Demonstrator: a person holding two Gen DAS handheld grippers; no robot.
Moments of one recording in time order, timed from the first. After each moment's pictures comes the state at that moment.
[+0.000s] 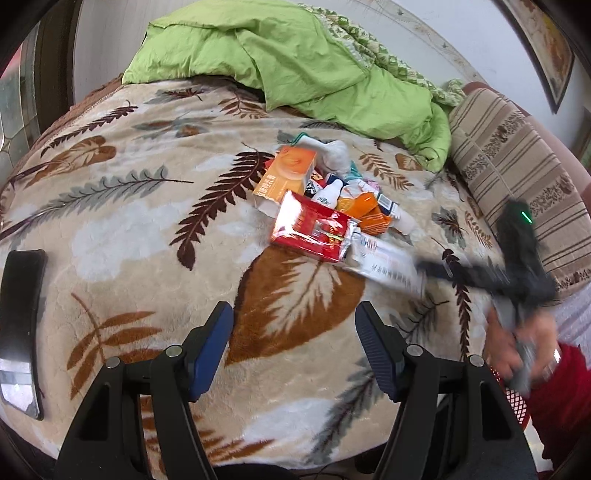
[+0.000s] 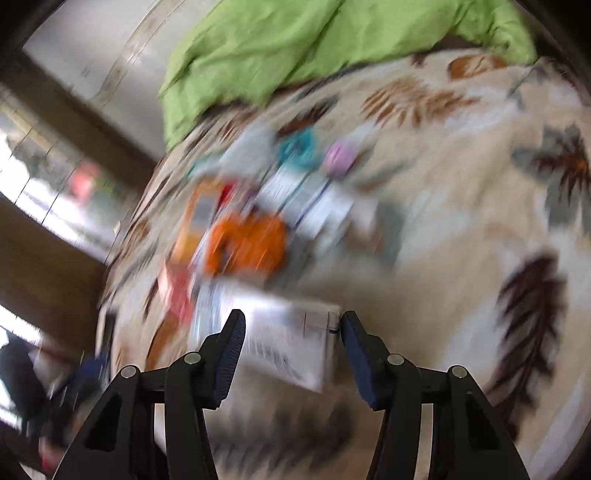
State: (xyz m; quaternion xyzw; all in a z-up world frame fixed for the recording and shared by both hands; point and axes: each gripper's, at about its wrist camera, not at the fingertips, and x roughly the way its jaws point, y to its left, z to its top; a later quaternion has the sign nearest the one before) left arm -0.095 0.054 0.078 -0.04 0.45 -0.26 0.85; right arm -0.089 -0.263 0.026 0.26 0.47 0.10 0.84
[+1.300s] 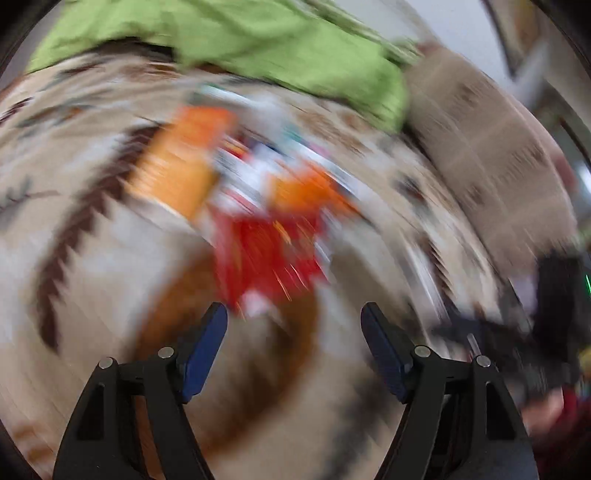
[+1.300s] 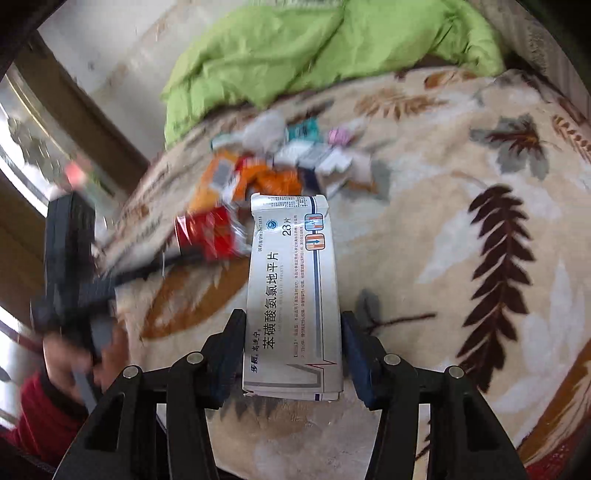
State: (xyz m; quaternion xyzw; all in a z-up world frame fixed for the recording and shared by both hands) left arm -0.051 -0.028 0.034 -0.02 0.49 -0.41 0.77; right arm -0.158 -0.230 0.036 0.23 0.42 0.02 0.88
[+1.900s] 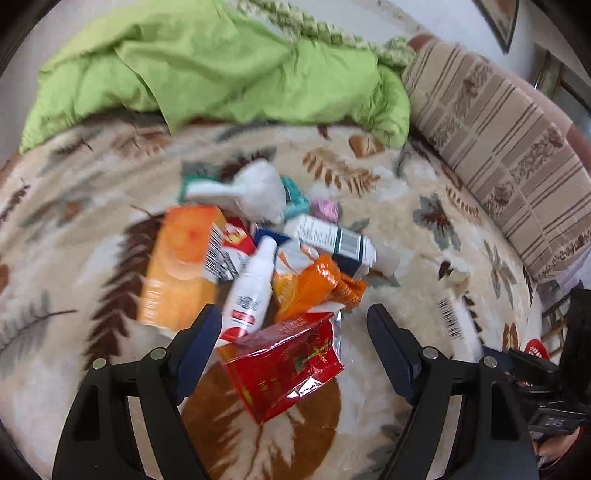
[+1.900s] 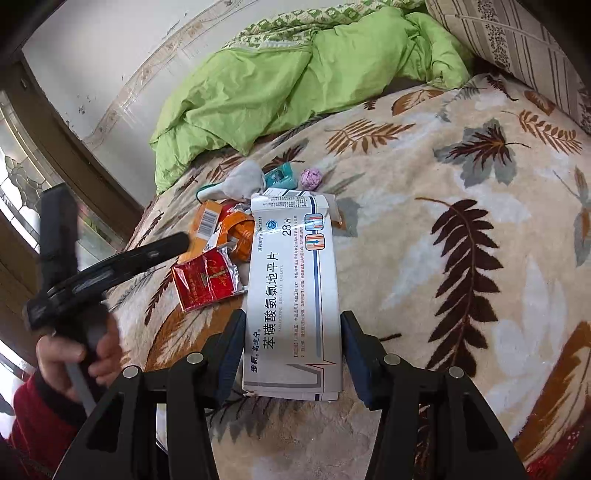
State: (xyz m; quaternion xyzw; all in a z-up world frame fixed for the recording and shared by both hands) left arm 0.009 -0.065 0.063 0.06 0.44 -0.36 0.82; right arm -0.166 -0.249 0.043 0.27 0.36 -0.01 0.89
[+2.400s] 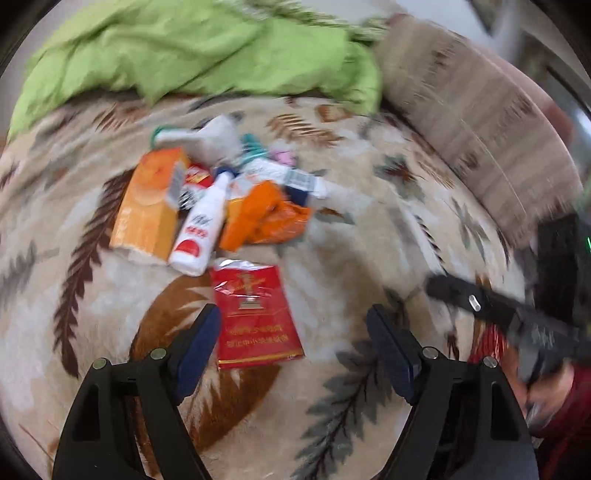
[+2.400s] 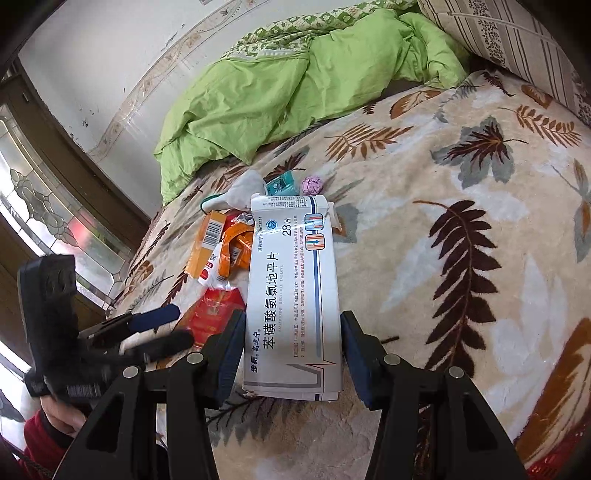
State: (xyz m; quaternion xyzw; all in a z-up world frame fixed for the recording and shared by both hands) left arm -0.046 -0.060 0.057 0.05 0.48 -0.37 0.80; right arm -0.172 -0.256 0.044 0.29 0.35 -0.01 0.89
